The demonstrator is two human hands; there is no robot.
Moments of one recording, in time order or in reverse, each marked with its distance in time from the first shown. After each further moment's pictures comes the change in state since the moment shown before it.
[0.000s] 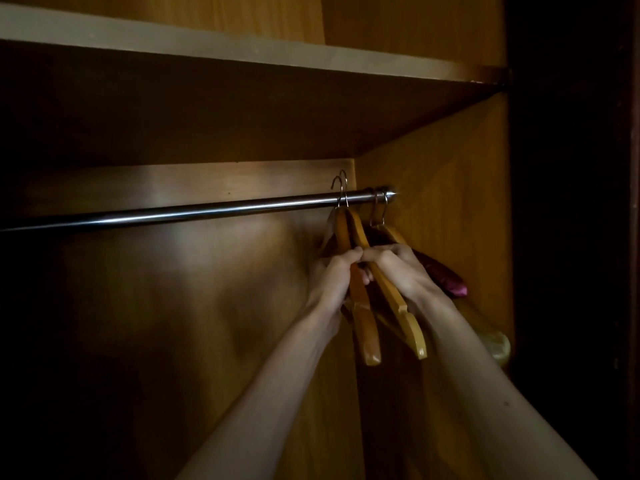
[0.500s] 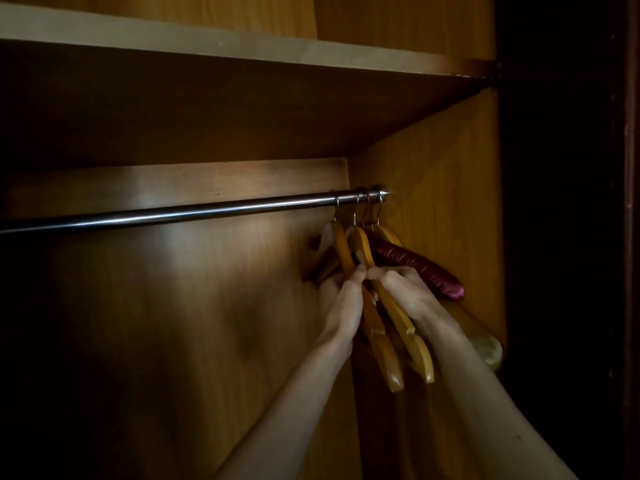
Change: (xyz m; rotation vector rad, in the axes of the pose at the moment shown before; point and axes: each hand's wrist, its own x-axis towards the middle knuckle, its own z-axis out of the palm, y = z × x) left_hand -0.007 -0.032 0.032 0.052 0.079 0.025; right_hand -0.010 0.025 -0.014 0.029 0.058 0.169
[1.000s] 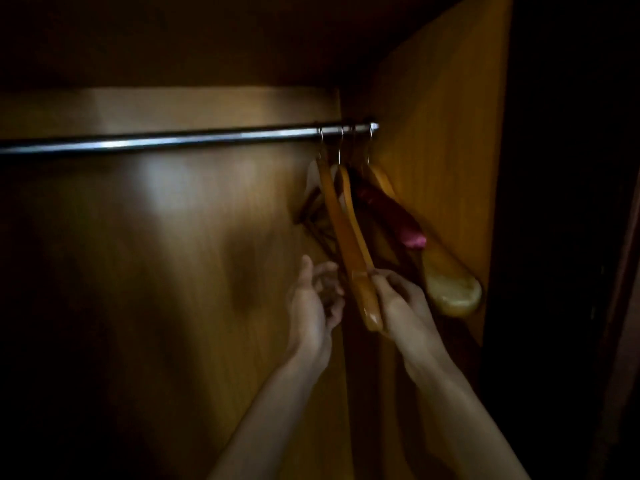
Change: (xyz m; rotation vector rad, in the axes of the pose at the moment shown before) left_hand -0.054 -0.062 -0.014 -0.381 0.073 -0.111; right_hand -0.079 0.072 0.010 0.247 0.063 0.032
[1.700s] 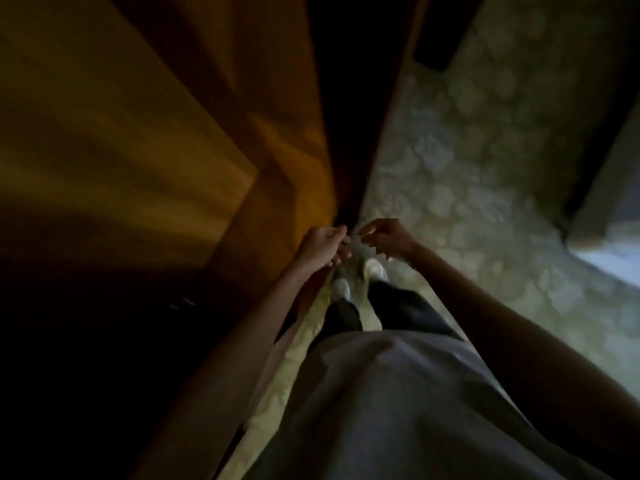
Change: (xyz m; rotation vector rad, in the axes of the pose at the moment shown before) left_hand -0.252 -0.358 -0.183 1.014 -0.871 -1.052; right_hand -0.362 0.370 -0.101 -0.435 0.117 1.123
